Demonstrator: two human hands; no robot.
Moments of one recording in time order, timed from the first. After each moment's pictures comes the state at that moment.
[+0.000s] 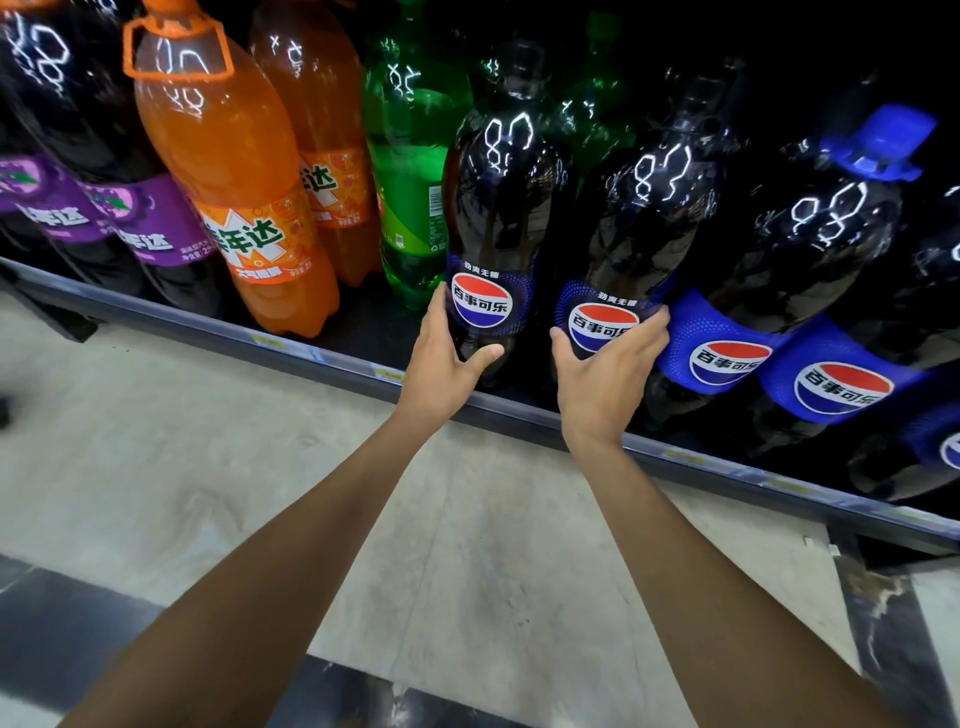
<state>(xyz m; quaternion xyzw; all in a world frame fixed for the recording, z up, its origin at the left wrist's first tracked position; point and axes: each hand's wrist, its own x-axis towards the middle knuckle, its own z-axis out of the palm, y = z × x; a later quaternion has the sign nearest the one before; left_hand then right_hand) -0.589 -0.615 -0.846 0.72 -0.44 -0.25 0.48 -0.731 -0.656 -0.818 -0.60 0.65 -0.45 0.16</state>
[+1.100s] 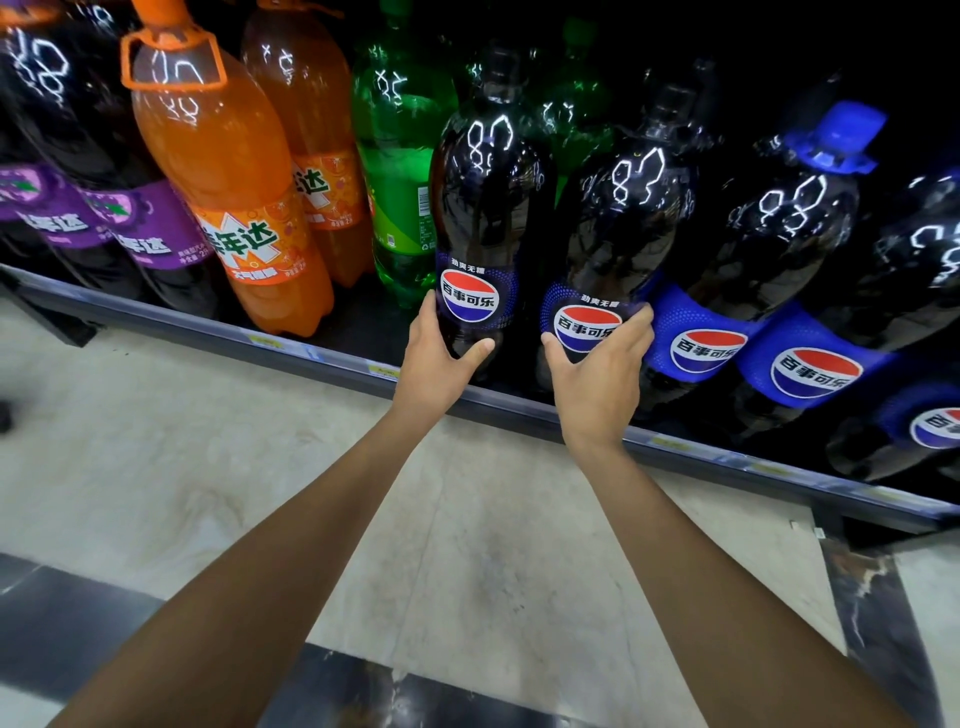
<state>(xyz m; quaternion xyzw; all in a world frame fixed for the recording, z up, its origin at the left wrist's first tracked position) -0.595 -0.611 -0.842 0.74 -0.41 -0.25 0.46 -0.747 -0.642 -0.809 -0.63 0.66 -0.39 0.16</state>
